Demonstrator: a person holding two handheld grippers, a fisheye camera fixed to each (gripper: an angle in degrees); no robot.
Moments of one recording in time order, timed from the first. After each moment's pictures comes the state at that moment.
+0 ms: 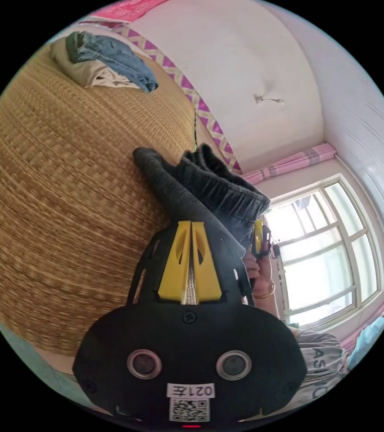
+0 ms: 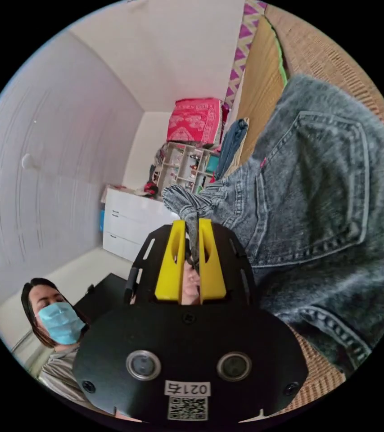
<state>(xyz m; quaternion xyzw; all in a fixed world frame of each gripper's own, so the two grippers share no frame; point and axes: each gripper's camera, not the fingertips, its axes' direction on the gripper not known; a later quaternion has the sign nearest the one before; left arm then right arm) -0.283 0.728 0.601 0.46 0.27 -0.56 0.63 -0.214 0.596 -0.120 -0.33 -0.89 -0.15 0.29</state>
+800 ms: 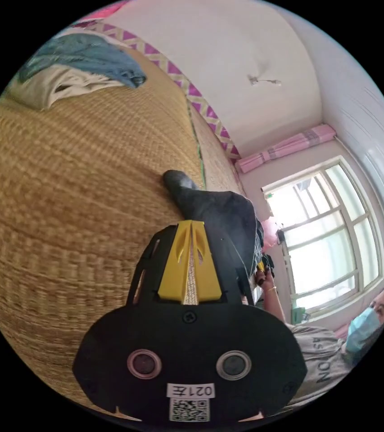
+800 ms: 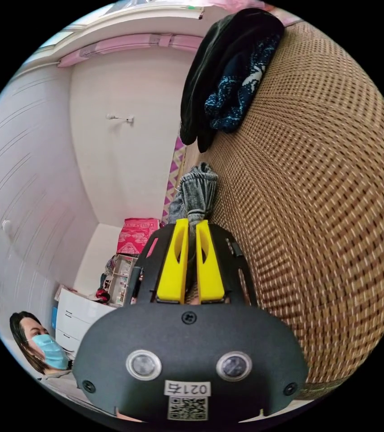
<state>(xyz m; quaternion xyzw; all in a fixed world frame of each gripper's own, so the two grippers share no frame) -0.418 0.719 0.621 0.42 0.29 -0.52 0.68 -0.013 0.649 0.208 -0.22 -0.78 0.16 0.57</state>
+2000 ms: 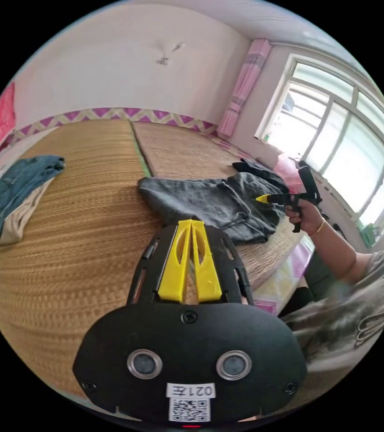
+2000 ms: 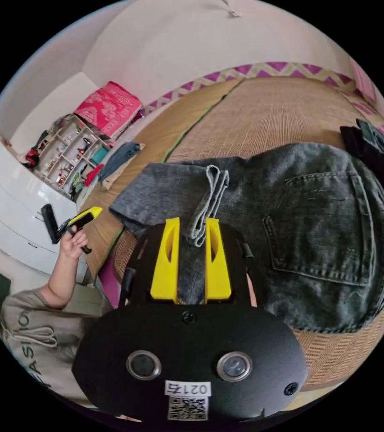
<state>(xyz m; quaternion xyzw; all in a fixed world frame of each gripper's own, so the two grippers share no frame) -0.230 0.682 0.373 0.40 0.01 -0.36 0.84 -0.189 0.554 -0.157 -0.13 -0.67 -0.31 0.66</state>
